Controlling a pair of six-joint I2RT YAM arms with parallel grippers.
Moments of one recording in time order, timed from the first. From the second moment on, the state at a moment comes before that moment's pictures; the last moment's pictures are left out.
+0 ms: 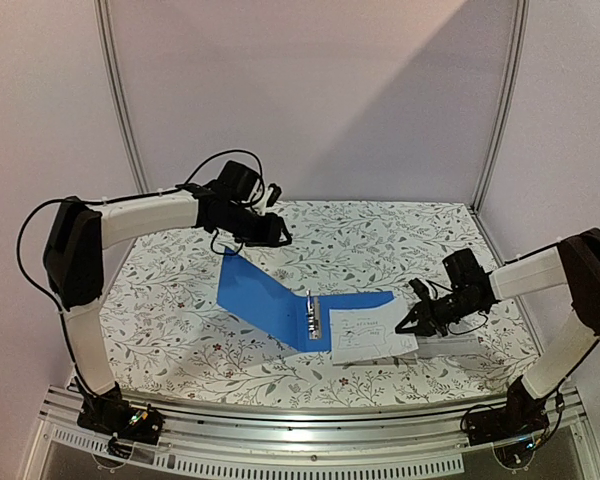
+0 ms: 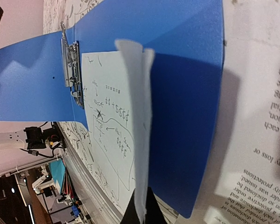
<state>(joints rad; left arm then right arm) -0.59 1.94 1.54 -0.43 0.23 -0.32 0.33 1.61 0.63 -0.15 -0.82 0.53</state>
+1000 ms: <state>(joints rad) -0.57 1.92 1.49 -0.37 0.23 -0.31 0.40 1.72 0.73 -0.04 -0.82 0.54</state>
